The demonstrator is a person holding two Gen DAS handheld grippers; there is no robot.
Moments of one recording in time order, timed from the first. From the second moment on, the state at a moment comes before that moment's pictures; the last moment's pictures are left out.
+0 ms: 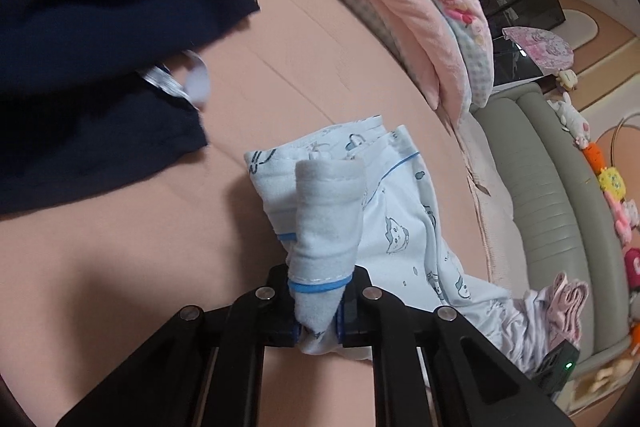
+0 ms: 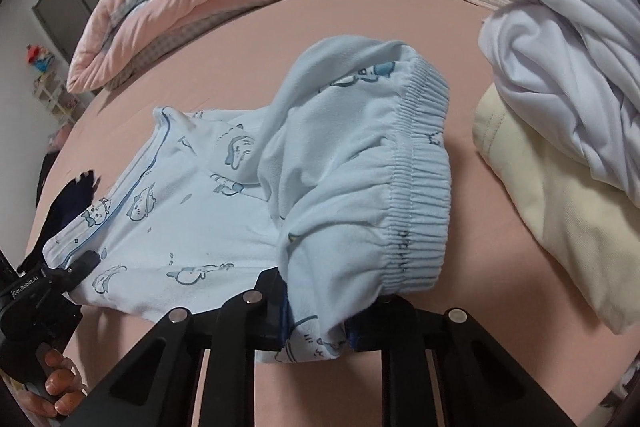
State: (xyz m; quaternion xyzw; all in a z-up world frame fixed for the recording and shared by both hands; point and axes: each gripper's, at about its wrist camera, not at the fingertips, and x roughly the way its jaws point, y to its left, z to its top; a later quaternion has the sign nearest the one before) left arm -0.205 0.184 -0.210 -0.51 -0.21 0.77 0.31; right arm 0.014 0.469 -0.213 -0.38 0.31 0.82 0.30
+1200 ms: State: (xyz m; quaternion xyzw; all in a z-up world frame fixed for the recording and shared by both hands) left arm -0.076 0.083 -0.164 -0.49 -0.17 0.81 0.29; right arm 0.093 0.412 -0.199 -0.41 0.34 0.83 0.18
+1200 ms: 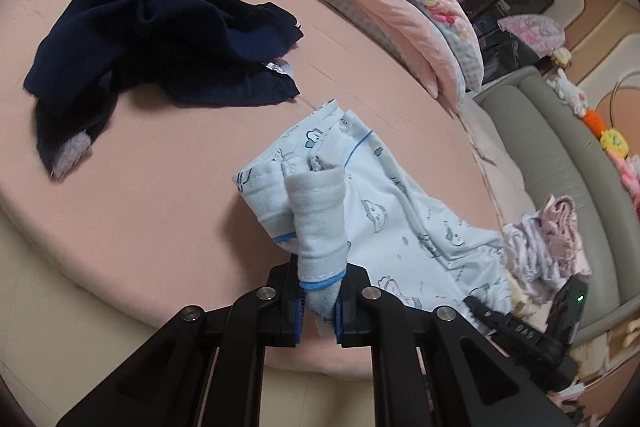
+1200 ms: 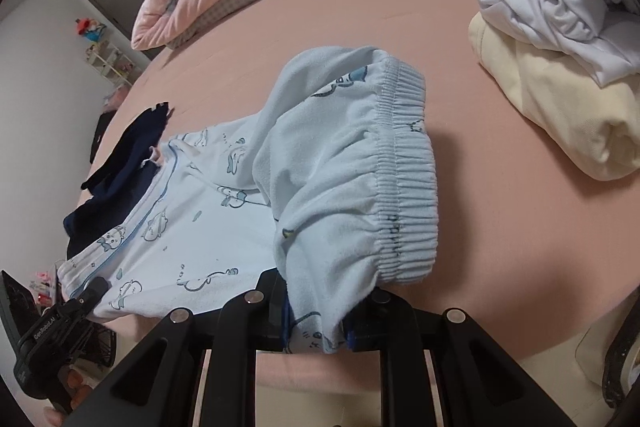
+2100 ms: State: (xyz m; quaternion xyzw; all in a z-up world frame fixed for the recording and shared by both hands) left arm -0.032 0.077 -0.192 -0.53 -0.14 0.78 0.29; right arm 0.132 0.409 -0.210 -0.45 0.33 0.81 0.17
